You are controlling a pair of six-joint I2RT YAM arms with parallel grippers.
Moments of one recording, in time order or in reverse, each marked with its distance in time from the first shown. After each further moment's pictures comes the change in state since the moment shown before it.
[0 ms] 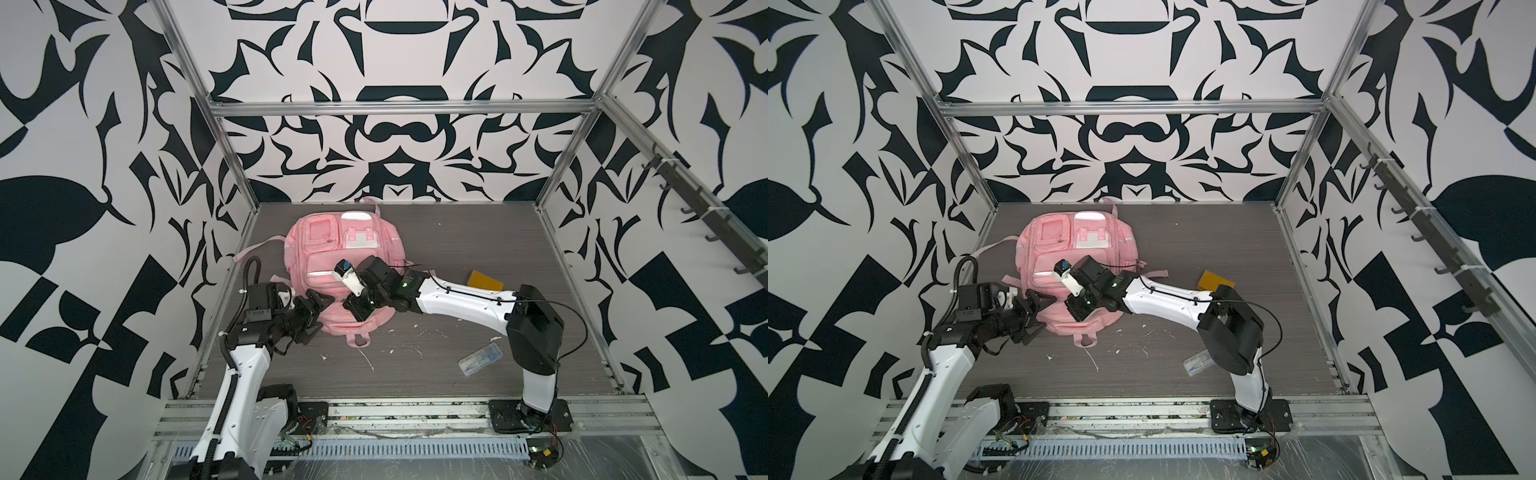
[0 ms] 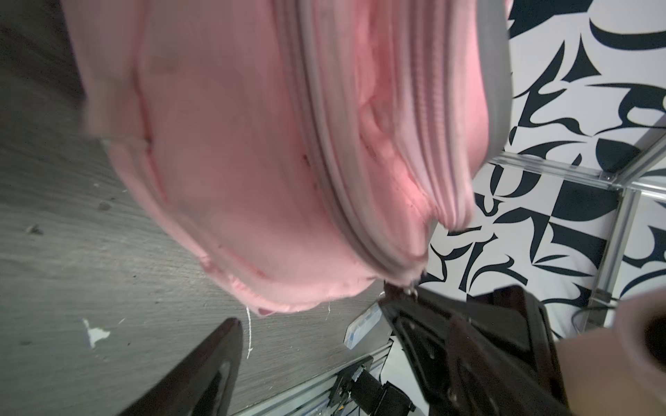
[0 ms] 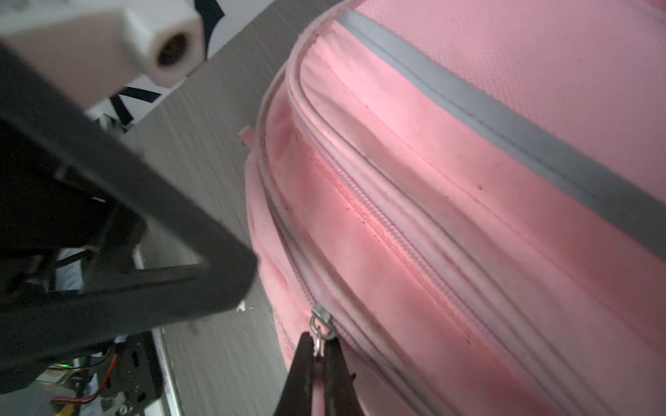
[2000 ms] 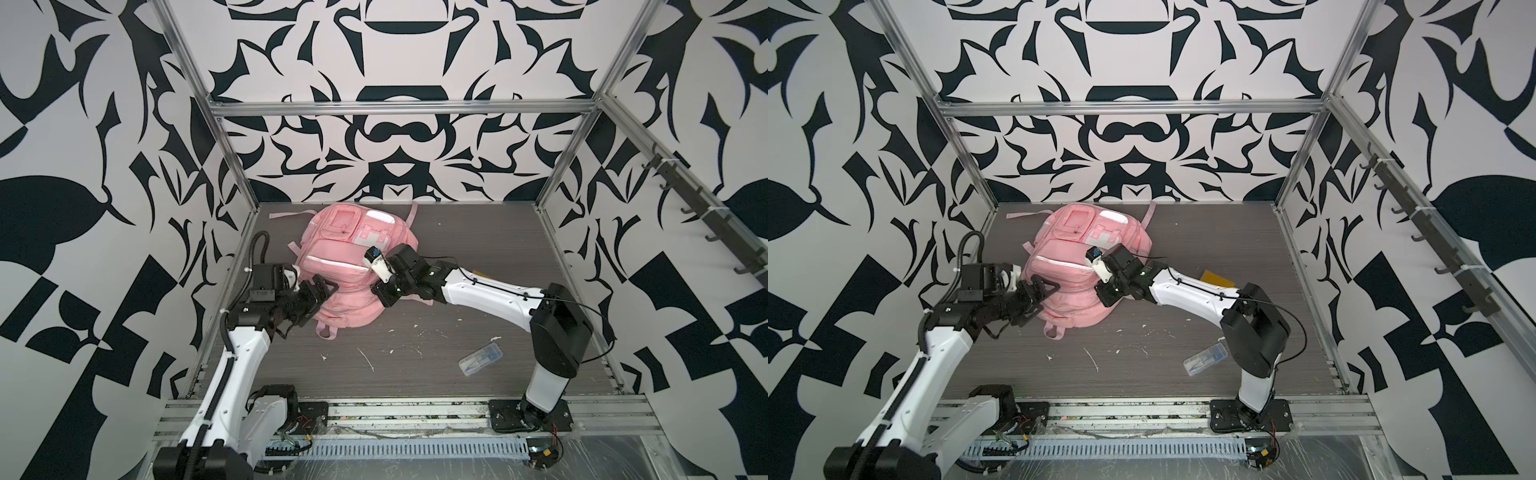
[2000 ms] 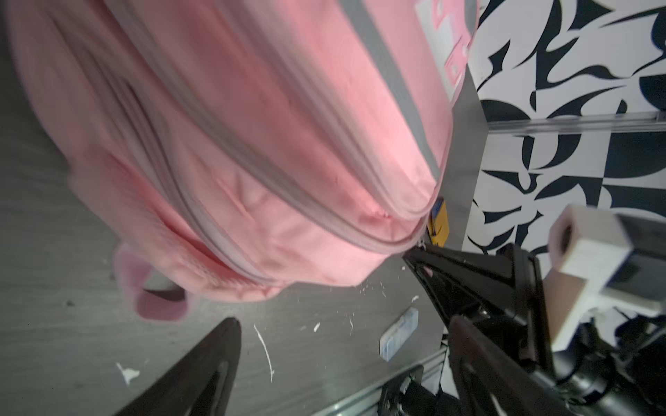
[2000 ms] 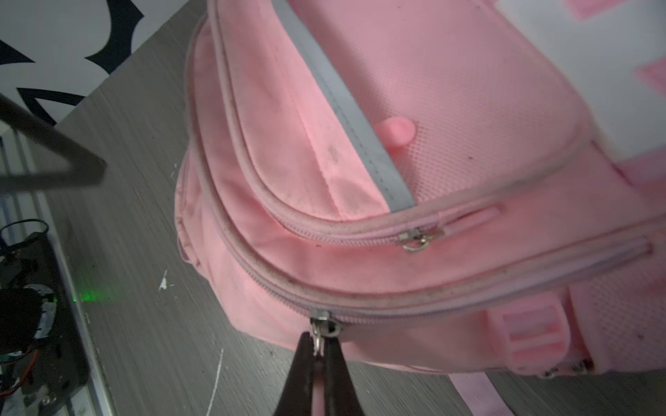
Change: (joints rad) left arm -0.109 0.075 0.148 -0.053 -0.121 0.154; right arm -0.138 -0.123 -0.145 -0.016 0.051 -0.066
